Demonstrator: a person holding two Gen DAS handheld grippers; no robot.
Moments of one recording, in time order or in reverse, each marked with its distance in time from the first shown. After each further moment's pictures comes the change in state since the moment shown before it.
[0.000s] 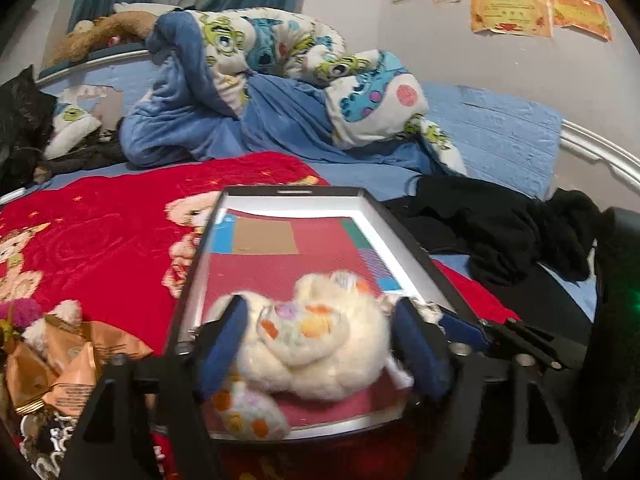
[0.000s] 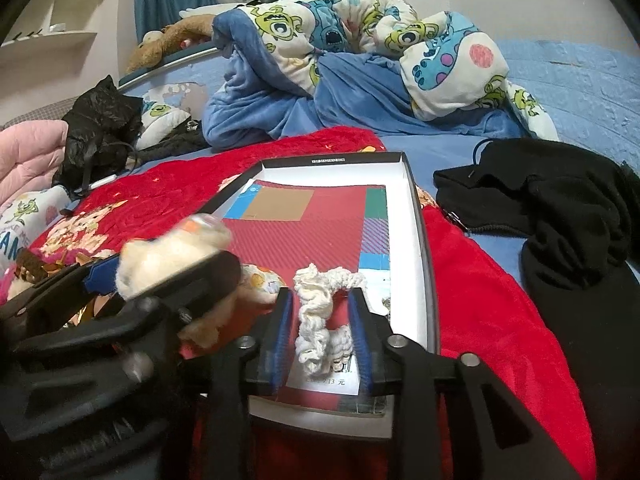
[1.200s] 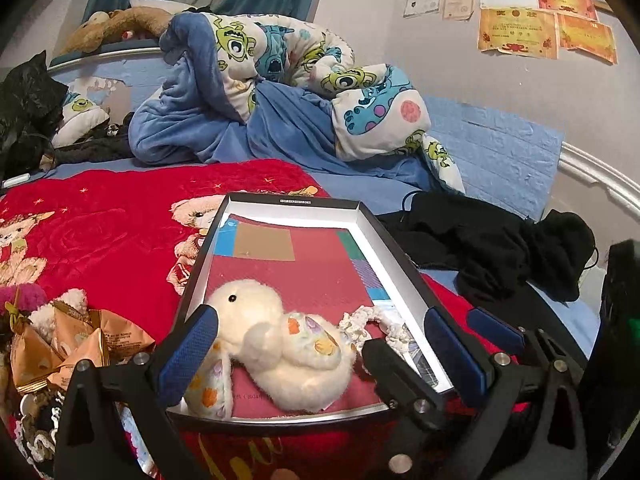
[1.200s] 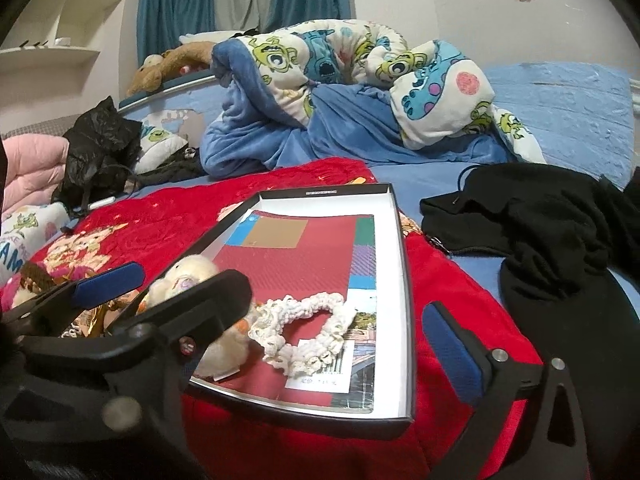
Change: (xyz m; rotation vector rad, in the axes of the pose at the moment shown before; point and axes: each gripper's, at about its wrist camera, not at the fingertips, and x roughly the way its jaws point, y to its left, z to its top) left arm -0.020 0.001 0.001 -0.066 -0.041 0.007; right arm -0.026 -0.001 -0.003 0.017 -0.111 -0.029
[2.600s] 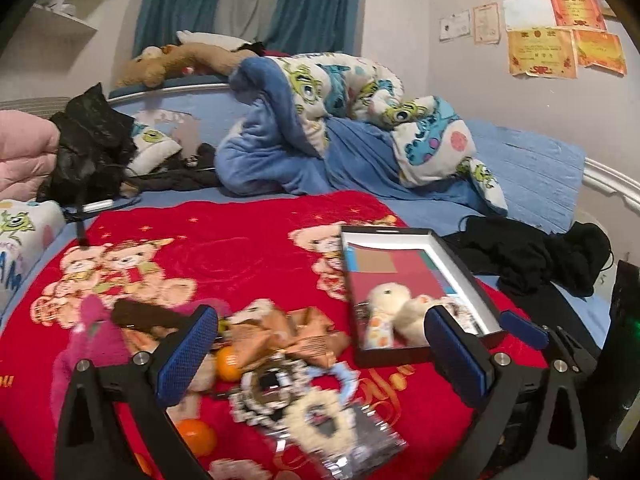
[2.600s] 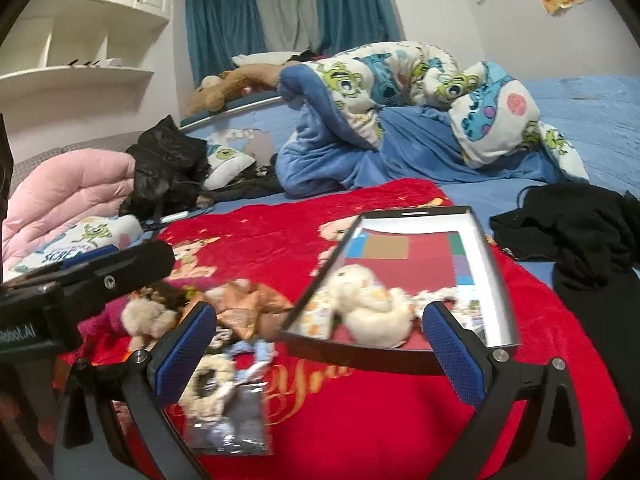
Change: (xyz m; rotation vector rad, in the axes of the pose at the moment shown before) left arm -0.176 0.087 0.016 0.031 -0.061 0.211; right arm -0.081 0.091 0.001 -0.013 -0.054 0.213
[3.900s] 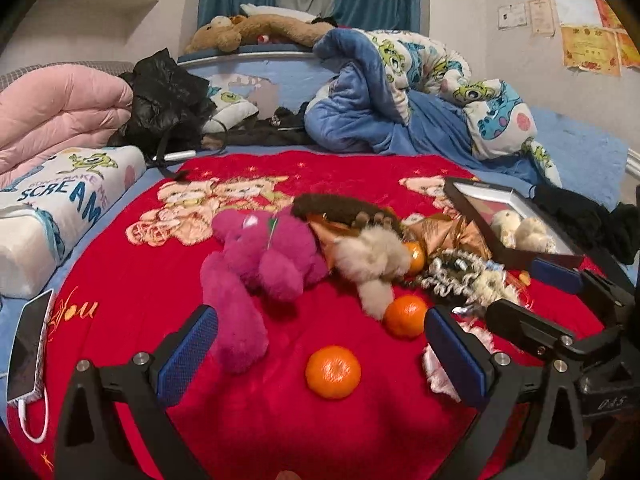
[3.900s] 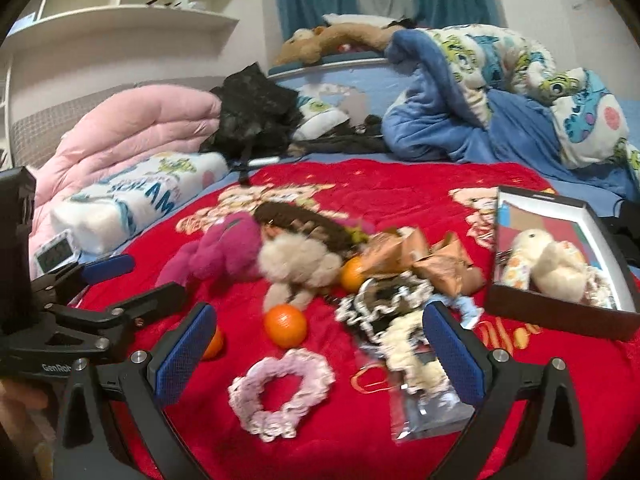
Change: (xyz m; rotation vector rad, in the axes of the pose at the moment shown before) left arm -0.063 0.152 -0.098 -0.055 0.095 0.189; right arm 0.021 0.153 -0.045 -0.162 0.145 0.222
